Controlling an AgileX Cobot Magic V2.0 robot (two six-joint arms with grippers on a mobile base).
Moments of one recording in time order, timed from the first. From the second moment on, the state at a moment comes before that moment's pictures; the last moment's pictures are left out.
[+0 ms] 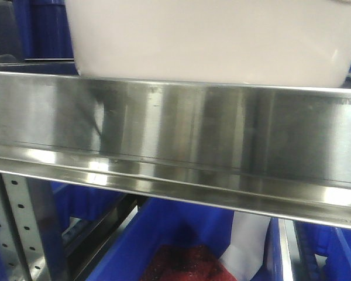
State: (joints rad) left arm -0.09 1.54 -1.19 -1.56 1.00 0.75; right arm -0.21 1.30 -0.82 1.78 0.82 -0.87
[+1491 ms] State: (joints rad) left arm -0.11 1.31 -1.53 -0.62 1.25 0.60; right arm -0.19 0.91 -1.08 0.89 0.83 -0.78
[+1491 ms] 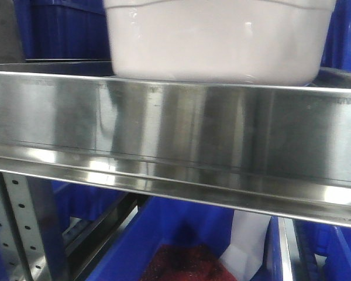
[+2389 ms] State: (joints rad) left arm -0.16 0.81 -1.03 -0.21 0.78 0.22; right arm -0.19 0.45 -0.89 0.25 0.91 -0.20
